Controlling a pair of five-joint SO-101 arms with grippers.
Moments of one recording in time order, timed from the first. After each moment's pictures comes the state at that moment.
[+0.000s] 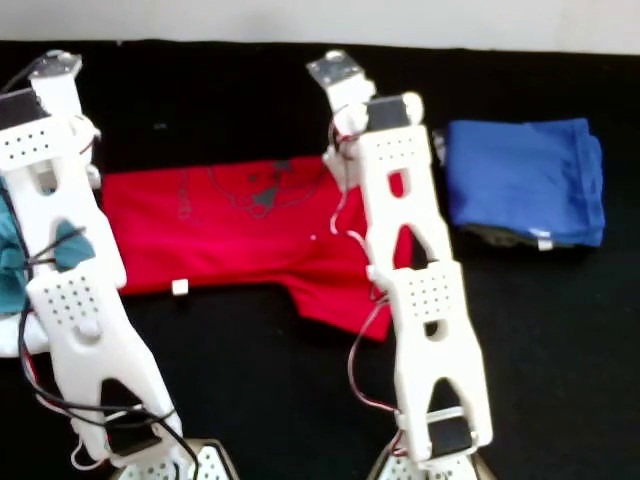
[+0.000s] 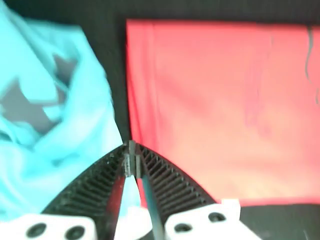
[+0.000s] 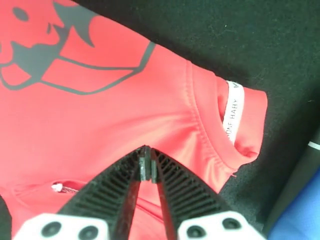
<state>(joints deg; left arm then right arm) -27.9 47.9 -62.8 101.8 -24.8 -17.6 57.9 -80.0 100.4 17.6</state>
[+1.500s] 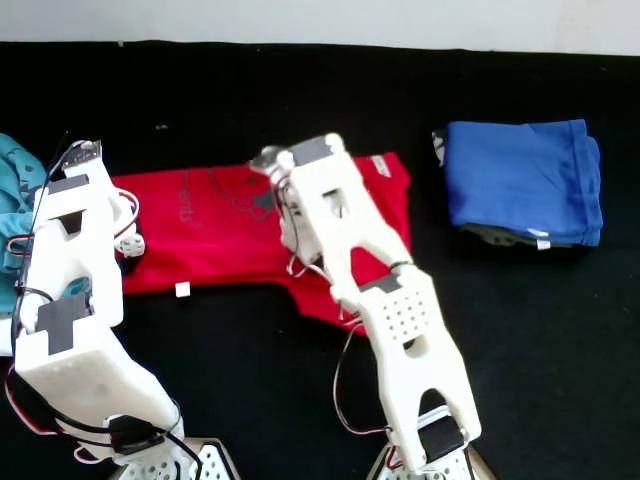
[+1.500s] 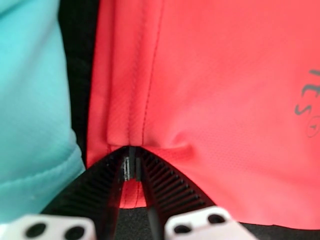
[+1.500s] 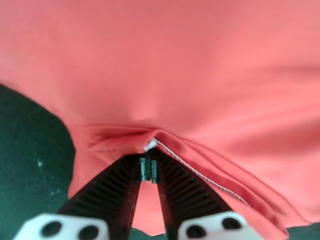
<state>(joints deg) -26.0 20.0 14.3 56.7 -12.6 -30.5 50.4 -41.6 100.4 17.8</state>
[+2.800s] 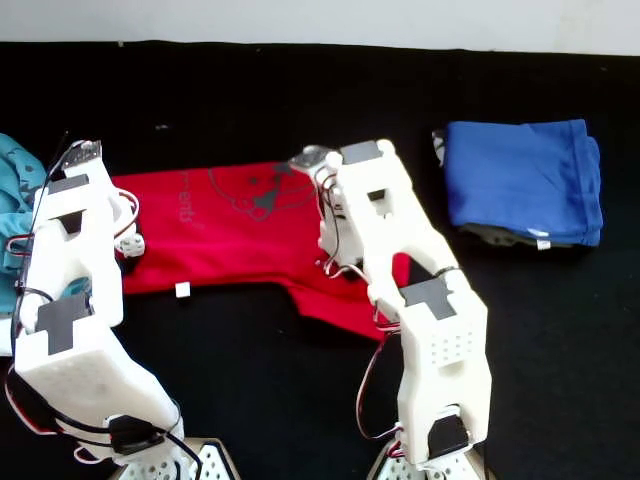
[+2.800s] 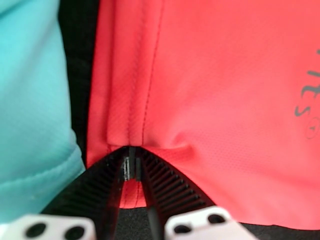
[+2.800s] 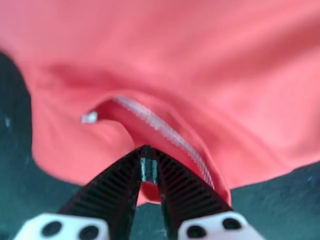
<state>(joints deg) -26.0 20.0 14.3 56.7 -12.6 -22.4 30.9 -14.8 93.0 22.9</state>
